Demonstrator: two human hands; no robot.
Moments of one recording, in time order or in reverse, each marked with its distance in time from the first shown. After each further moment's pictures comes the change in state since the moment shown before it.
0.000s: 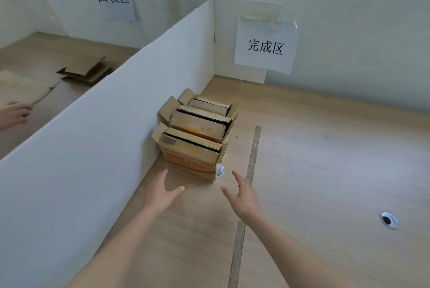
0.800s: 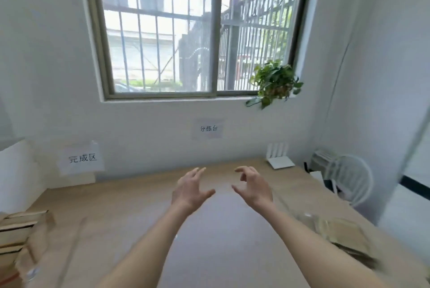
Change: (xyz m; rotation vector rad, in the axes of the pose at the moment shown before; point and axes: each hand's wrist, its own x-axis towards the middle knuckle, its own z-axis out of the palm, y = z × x) left_hand -0.575 0.519 0.207 0.241 -0.038 1.092; right_hand -0.522 0.170 -0.594 -0.264 0.849 0.001
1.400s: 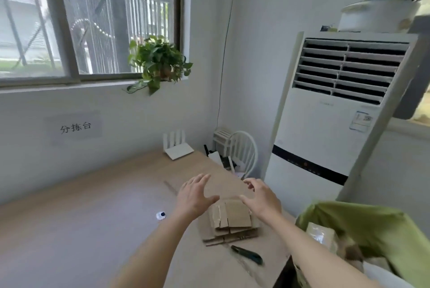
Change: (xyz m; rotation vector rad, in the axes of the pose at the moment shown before) left_hand 0.106 0.347 0.286 -0.060 -0.322 0.436; right_hand -0.021 0.381 -0.195 -0.240 0.116 0.493
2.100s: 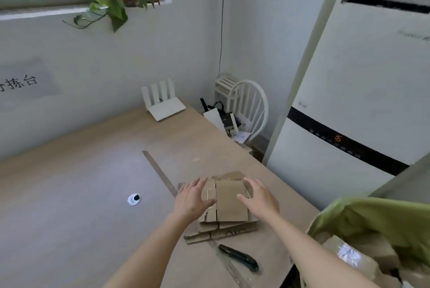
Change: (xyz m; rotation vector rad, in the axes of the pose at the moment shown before) left_hand 0.195 -0.027 0.226 0.014 -0.332 -0.222; right_hand 0.212 0.188 0.159 0.025 -0.340 0.136
